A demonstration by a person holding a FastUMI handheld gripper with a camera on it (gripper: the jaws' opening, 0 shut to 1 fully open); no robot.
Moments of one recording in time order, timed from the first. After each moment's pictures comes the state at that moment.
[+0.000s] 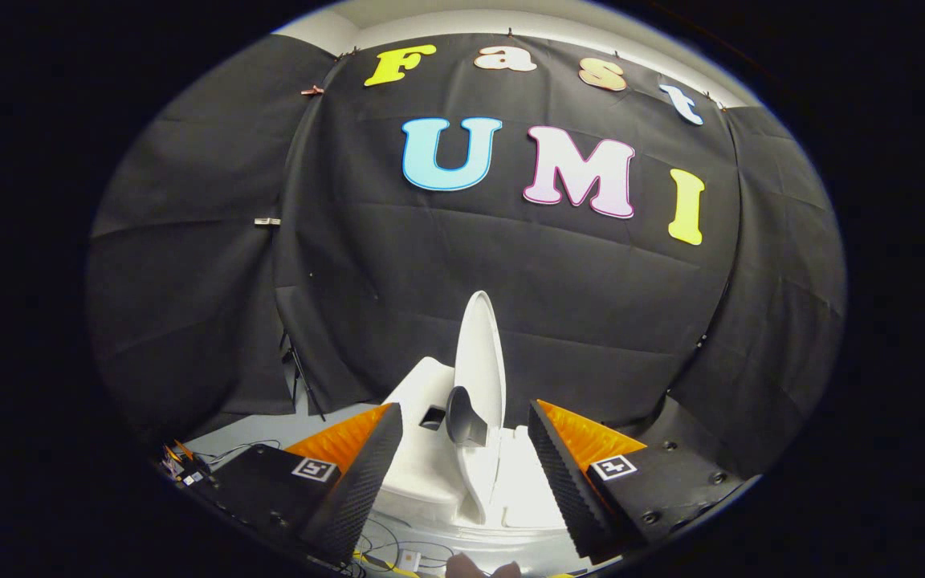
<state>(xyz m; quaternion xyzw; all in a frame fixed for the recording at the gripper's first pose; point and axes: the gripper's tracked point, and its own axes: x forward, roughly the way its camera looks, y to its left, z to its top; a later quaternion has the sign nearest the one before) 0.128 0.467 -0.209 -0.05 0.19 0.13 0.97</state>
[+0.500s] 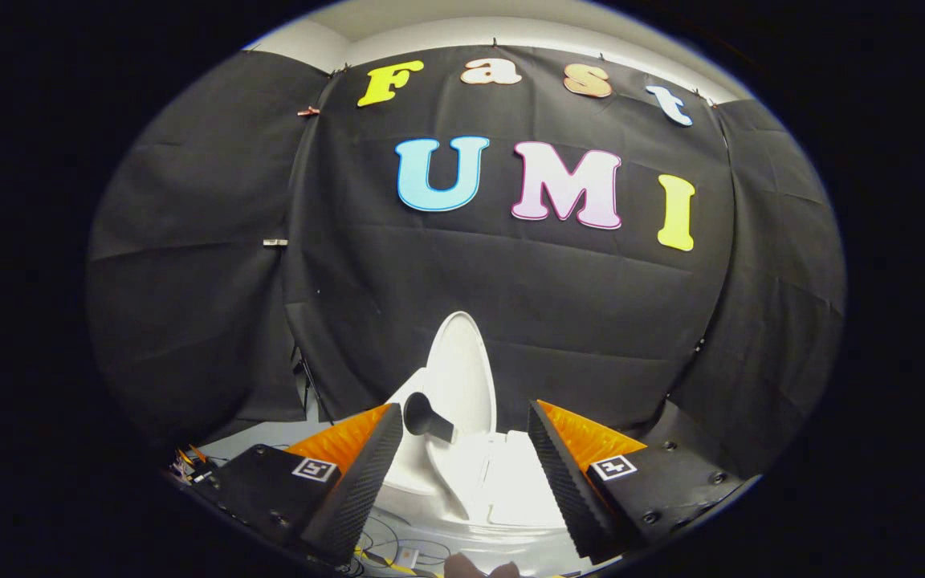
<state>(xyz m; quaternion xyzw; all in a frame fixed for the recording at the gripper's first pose) 0.107 0.413 -0.159 -0.04 0.17 0.14 0.97</state>
